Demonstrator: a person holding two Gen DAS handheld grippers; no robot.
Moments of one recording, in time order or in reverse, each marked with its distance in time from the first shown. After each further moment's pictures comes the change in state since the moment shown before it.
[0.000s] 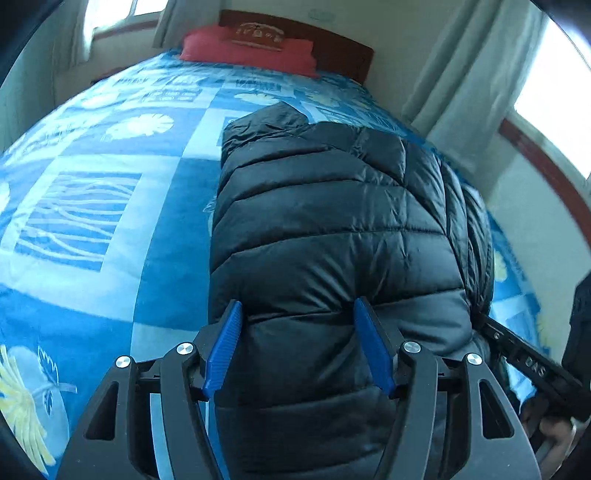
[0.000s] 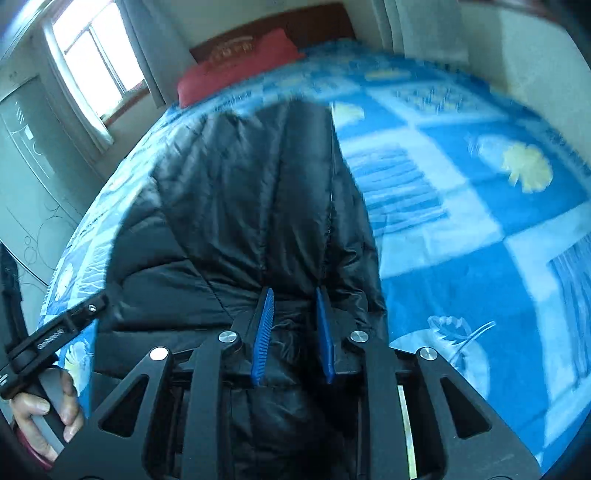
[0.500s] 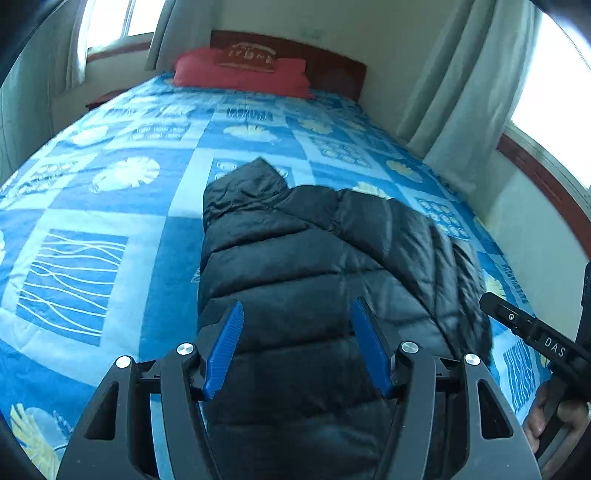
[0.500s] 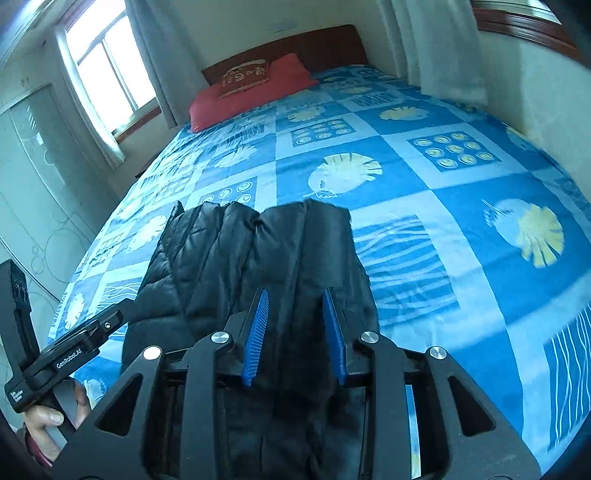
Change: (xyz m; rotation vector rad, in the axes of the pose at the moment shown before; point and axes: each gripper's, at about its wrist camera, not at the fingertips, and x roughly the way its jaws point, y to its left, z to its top) left arm 0.008 -0.008 0.060 -0.002 -0.046 0.000; right arm -0.004 0.019 0.080 -0.072 -0.086 0.009
